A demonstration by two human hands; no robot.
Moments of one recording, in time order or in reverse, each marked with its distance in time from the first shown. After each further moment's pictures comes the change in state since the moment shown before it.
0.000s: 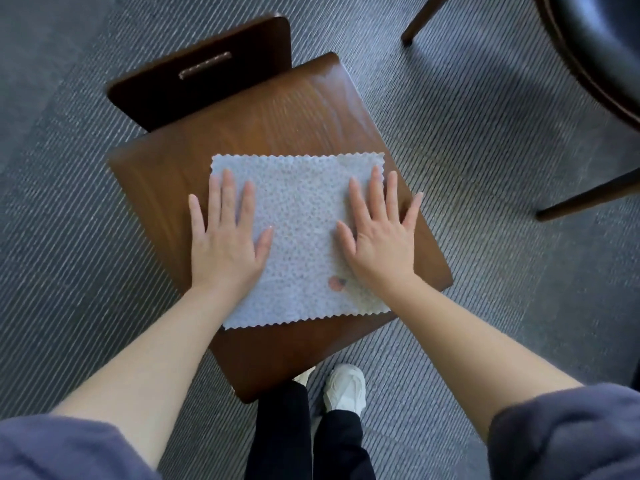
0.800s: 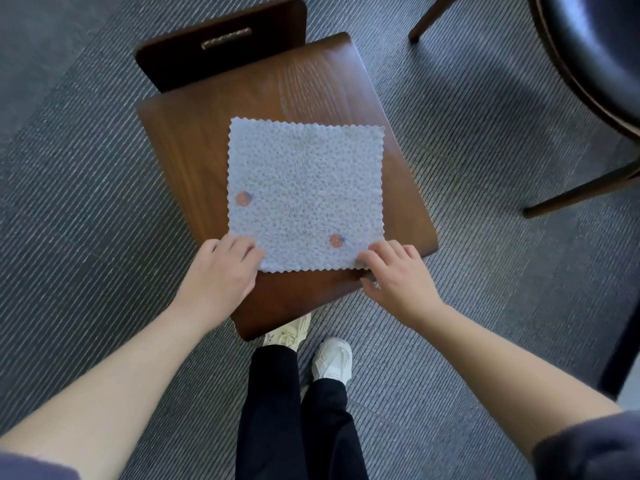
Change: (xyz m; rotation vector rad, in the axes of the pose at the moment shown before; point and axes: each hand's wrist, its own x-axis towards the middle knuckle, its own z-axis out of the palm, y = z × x) left_hand -0.110 -0.015 -0.003 0.003 0.097 0.386; right_hand -0.113 0.037 -0.006 0.045 0.048 -0.402
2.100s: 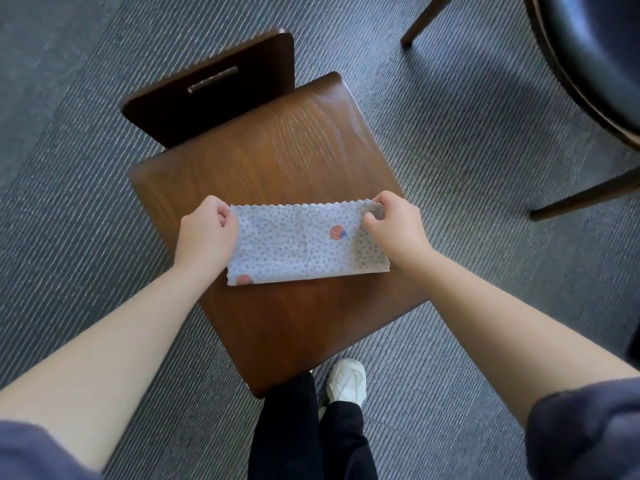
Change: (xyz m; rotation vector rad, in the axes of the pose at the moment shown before) left_hand 0.131 -0.065 -0.040 -0.651 -0.082 -0.861; right_hand 0.152 0.026 -0.052 0.622 -0.128 0.805
